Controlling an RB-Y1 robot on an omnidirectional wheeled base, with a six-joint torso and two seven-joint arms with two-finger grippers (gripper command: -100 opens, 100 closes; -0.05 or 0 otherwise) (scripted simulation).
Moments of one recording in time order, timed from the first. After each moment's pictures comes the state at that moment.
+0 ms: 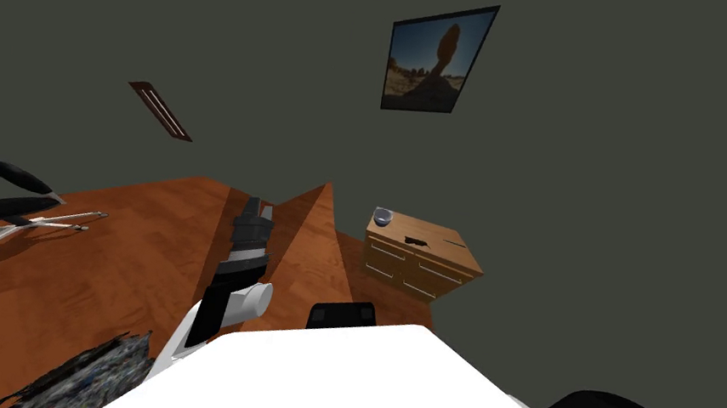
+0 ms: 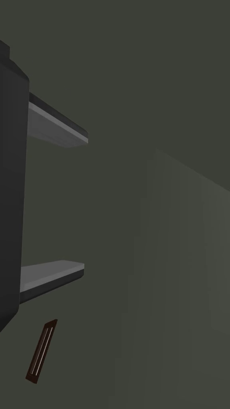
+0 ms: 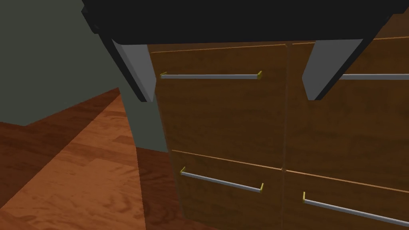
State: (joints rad) left arm 0.46 -0.03 0.04 -2.24 -0.04 -0.38 -0.10; right arm 0.88 -0.95 0.35 -1.72 0.52 0.02 0.22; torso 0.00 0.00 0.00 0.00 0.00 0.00
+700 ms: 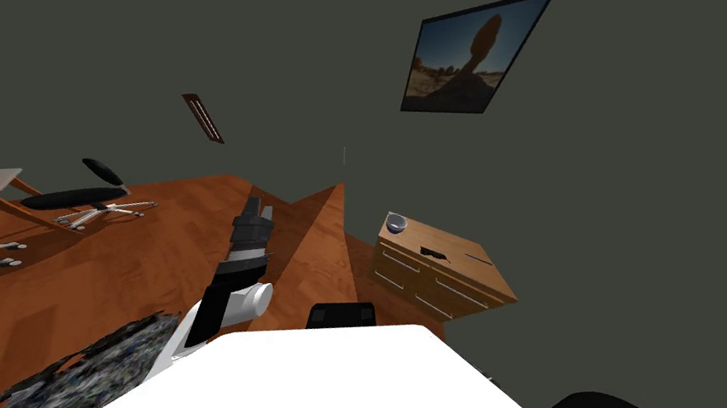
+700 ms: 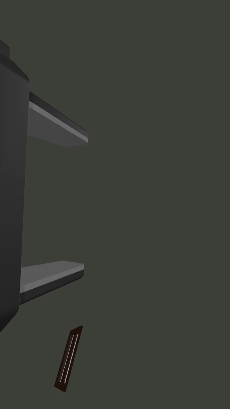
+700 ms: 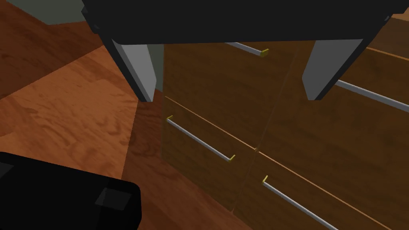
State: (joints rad) left arm 0.46 -0.03 0.04 -2.24 -0.04 -0.38 -0.10; right arm 0.94 -1.09 0.37 -1.60 0.62 0.08 0.23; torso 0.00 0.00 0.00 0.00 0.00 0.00
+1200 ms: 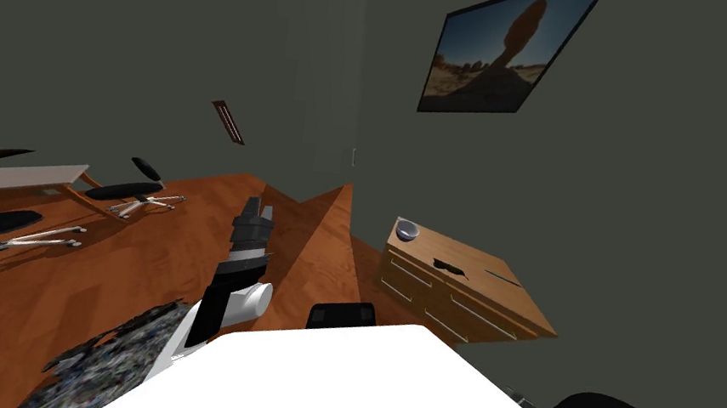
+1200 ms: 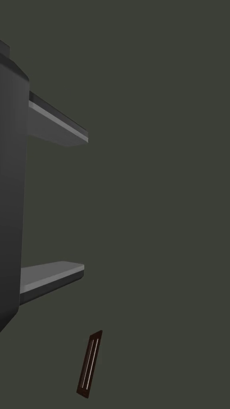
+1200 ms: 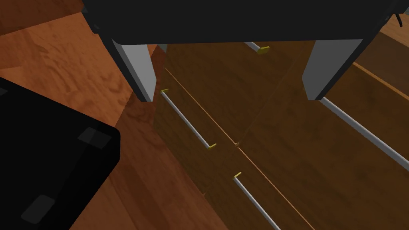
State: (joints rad) left arm 0.46 -0.03 0.04 -2.24 -0.04 -0.38 -0.10; right arm 0.97 -1.17 0.37 -1.50 0.71 0.11 0.24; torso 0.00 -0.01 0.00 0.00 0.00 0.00
